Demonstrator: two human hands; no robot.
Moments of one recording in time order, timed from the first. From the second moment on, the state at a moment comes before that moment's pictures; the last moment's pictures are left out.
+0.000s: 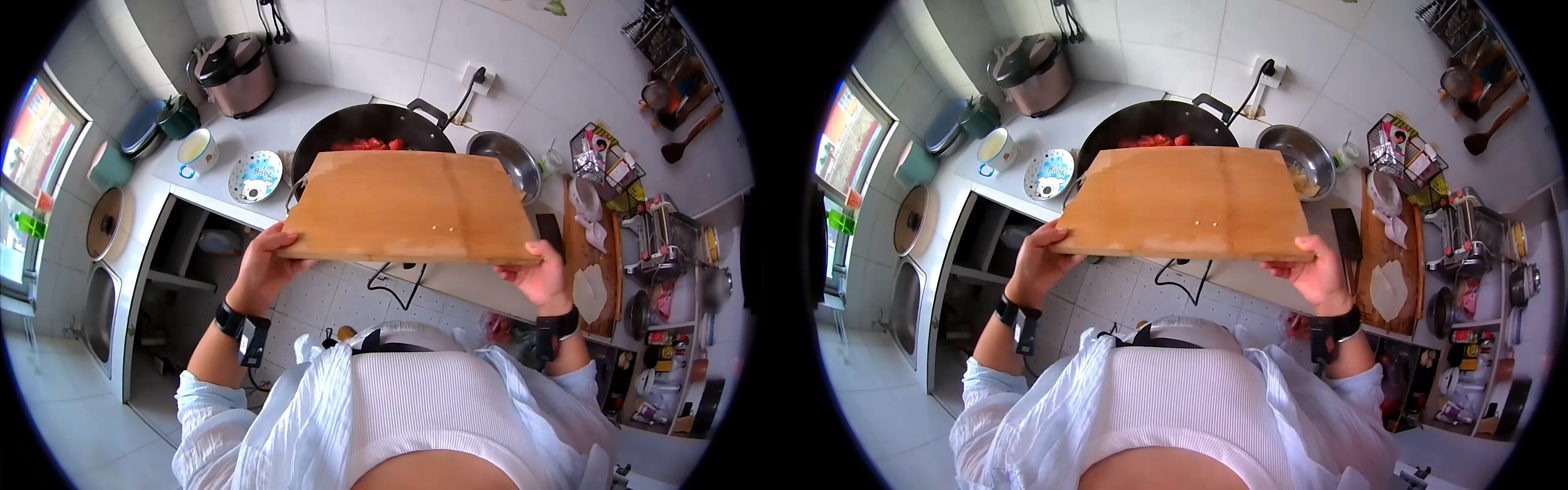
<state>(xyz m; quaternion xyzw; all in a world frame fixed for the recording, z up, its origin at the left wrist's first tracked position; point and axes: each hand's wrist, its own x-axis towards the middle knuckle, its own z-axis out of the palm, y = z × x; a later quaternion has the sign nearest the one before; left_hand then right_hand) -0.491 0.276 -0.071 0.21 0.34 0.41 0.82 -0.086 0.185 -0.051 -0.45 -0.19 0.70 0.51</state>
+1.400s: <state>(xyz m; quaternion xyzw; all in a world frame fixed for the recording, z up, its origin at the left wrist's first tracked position) -0.550 0.138 -0.086 0.23 0.34 0.77 0.49 0.020 0.008 -0.253 -0.70 -0.68 0.10 0.23</state>
